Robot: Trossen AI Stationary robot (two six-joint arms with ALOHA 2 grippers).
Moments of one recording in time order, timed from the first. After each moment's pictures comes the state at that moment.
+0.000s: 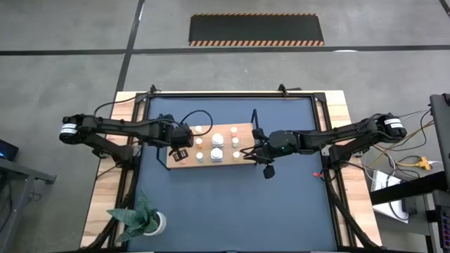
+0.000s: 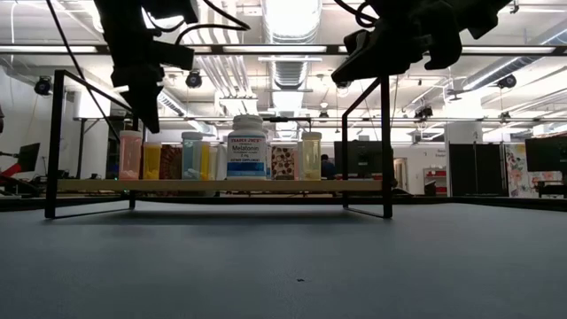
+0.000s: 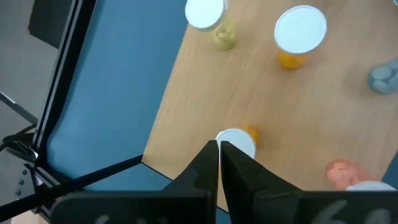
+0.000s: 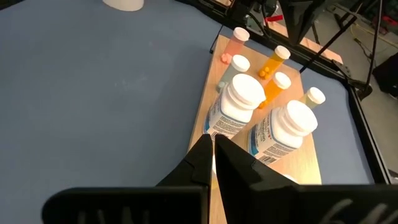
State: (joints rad) left arm 0.03 1.28 1.00 -1.05 -0.45 -0.33; right arm 0.05 1.33 0.78 0.05 -0.05 -0.41
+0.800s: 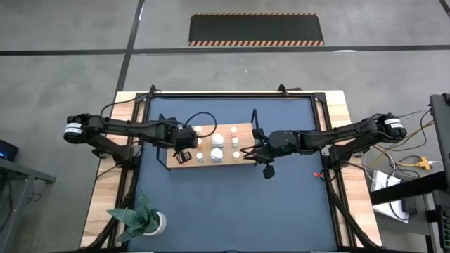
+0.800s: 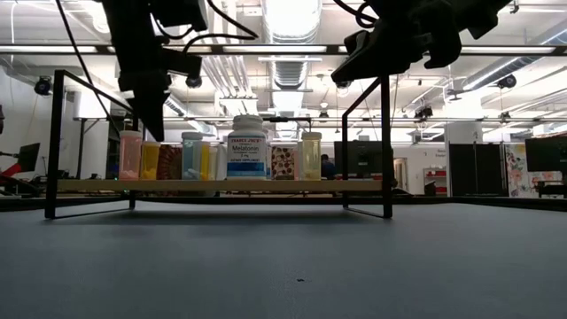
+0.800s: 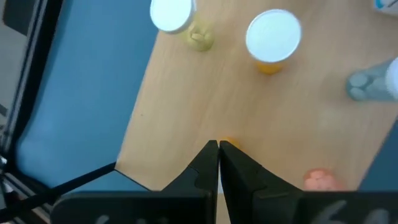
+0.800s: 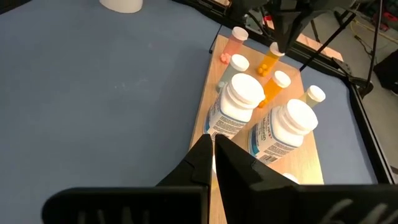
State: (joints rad) left arm 0.03 1.34 1.01 -1.01 -0.39 -0.34; right arm 0.05 1.33 0.78 0.04 -0.05 -0.39
